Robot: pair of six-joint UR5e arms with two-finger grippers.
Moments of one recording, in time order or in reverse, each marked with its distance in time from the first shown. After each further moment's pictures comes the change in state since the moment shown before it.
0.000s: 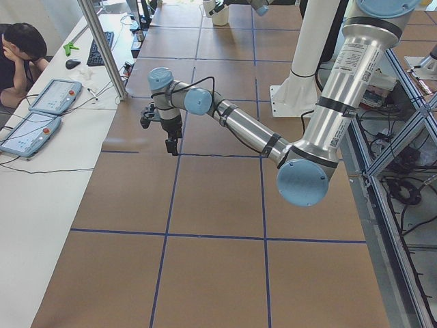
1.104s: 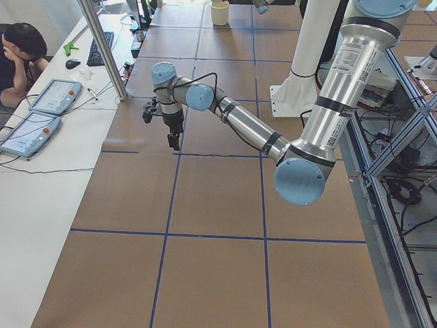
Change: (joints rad) left arm 0.018 -0.011 -0.023 -0.003 0.001 -0.052; right arm 0.199 0.008 -0.187 0.335 -0.004 0.867
